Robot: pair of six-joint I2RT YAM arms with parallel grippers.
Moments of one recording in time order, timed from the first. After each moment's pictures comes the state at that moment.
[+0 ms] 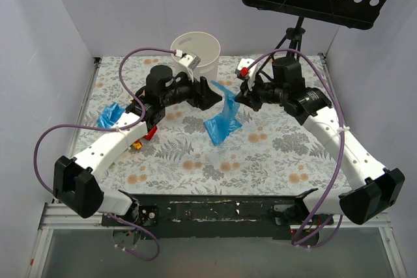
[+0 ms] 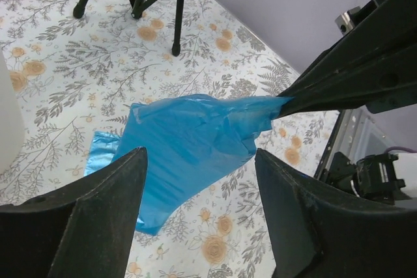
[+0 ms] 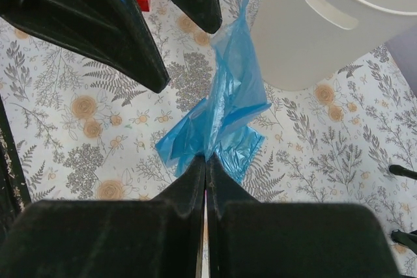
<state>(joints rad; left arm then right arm) -0.56 1.36 1.18 -0.01 0.49 -0.27 0.52 1.29 1.36 -0.57 -0.55 -0.42</state>
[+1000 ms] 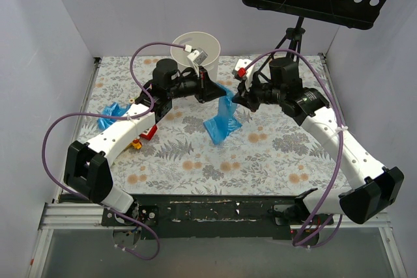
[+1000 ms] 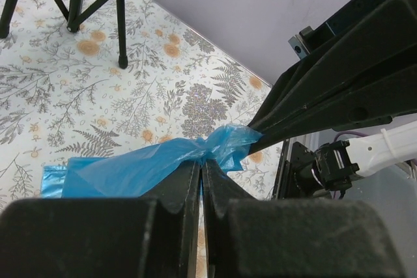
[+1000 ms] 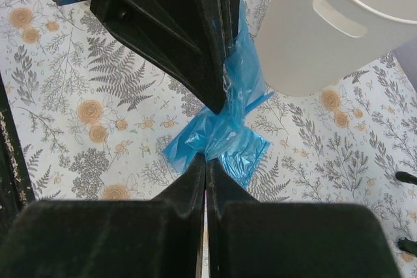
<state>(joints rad) -0.53 1.50 1.24 0.12 0.72 -0.38 0.54 1.30 1.36 -0.56 -0.54 -0.40</state>
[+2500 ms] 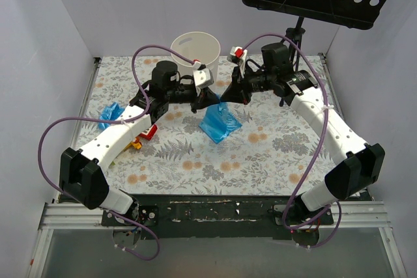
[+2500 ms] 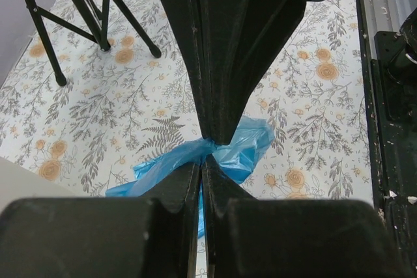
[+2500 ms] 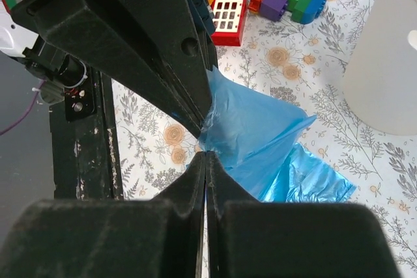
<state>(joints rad) -0.54 1.45 1.26 -0.14 0.82 0.33 0.50 1.51 1.55 -0.63 -0.87 -0.23</state>
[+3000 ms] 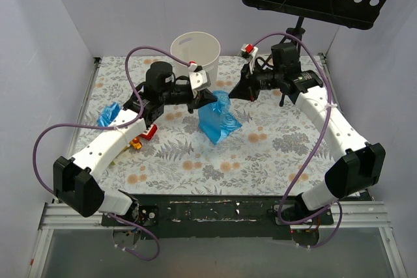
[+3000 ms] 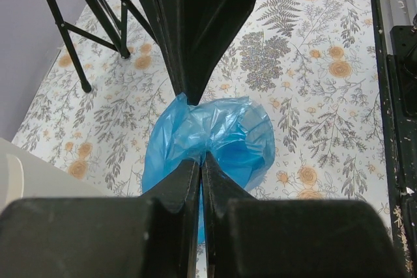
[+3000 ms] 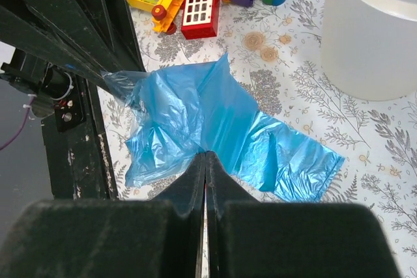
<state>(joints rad) -0.54 1.38 1.25 -0.16 0.79 0.39 0.40 1.51 1.51 -0.60 -0.88 -0.19</state>
